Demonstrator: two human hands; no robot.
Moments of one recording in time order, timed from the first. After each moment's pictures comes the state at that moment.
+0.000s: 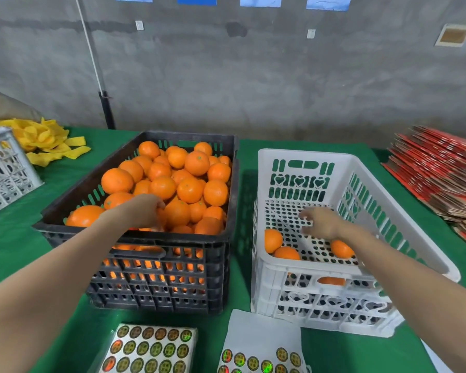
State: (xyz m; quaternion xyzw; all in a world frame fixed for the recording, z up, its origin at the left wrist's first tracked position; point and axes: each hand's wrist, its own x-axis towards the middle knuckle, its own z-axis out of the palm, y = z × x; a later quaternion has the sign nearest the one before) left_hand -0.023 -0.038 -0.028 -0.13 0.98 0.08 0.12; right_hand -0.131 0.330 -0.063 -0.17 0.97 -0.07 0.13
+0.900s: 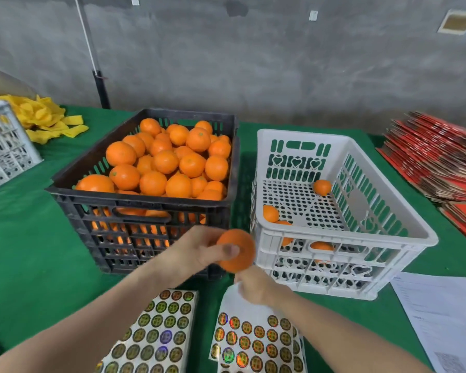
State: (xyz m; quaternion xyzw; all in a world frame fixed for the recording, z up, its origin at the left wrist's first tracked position) left_hand 0.093 0.080 -0.074 0.04 0.77 0.63 0.11; right_hand 0.017 0.240 -0.195 -0.31 0.92 -0.09 0.21
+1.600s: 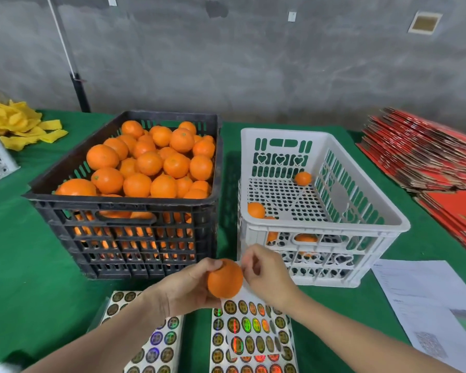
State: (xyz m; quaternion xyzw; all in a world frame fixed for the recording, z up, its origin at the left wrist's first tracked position) left_hand 0.098 0.095 -0.134 -0.10 0.54 0.77 0.32; right_hand 0.064 0.278 -0.132 -0.24 0.88 -0.42 0.00
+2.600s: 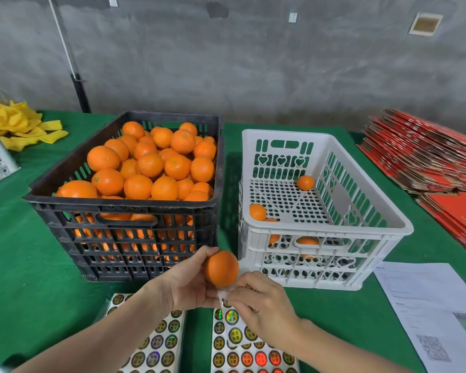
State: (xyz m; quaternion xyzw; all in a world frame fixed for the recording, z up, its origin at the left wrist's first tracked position) left_hand 0.081 0.093 -0.130 -0.19 0.51 0.77 0.34; right_hand 0.093 0.280 -0.155 -0.44 0.81 -0.34 -0.19
